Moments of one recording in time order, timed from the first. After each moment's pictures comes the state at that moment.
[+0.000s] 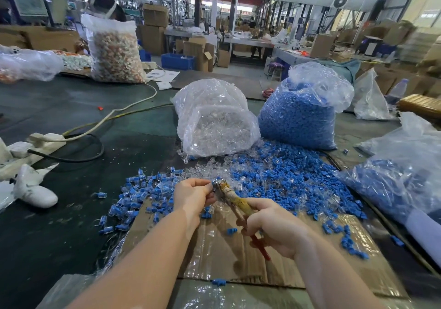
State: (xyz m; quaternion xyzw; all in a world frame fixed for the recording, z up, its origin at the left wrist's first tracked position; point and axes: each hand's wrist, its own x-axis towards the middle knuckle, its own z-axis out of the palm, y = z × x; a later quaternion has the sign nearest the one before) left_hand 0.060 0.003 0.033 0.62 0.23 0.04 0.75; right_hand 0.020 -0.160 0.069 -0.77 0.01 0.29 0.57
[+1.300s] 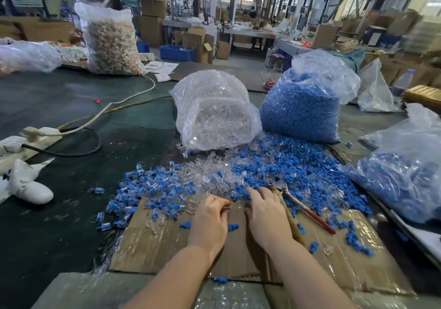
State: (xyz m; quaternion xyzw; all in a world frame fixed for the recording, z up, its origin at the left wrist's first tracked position) left_hand 0.033 -0.027 -0.027 0.90 -0.02 0.15 0.40; right_hand 0.049 -0.156 -0.005 -0.99 -0.07 -0.07 0.10
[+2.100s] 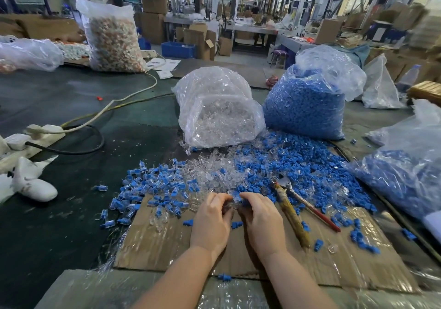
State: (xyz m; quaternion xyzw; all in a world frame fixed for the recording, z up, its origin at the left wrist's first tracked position) left_hand 0.027 -0.023 -0.024 0.90 -0.02 0.16 0.41; right_hand 0.036 -0.142 -0.026 -0.93 -0.12 -0.21 0.27
